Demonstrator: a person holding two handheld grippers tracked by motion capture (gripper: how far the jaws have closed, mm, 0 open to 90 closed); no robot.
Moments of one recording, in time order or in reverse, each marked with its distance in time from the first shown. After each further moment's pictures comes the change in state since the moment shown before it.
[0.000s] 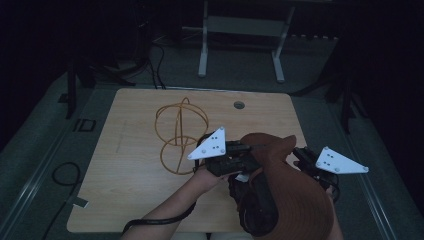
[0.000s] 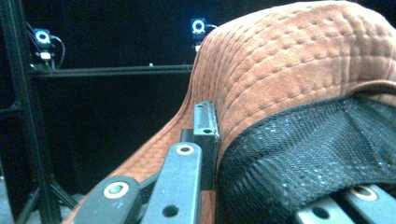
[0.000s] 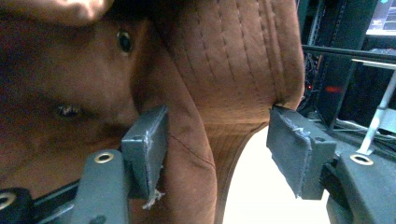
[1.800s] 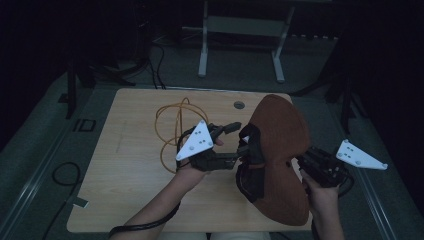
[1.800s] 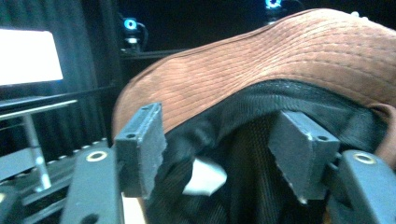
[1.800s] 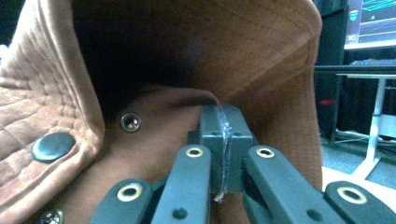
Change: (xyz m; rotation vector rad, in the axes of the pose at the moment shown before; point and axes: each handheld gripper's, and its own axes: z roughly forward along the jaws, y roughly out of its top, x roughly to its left) left arm -0.001 0.024 -0.040 0.101 0.326 0.048; right arm -0.013 0.017 -0.016 -0.139 -0.038 0.122
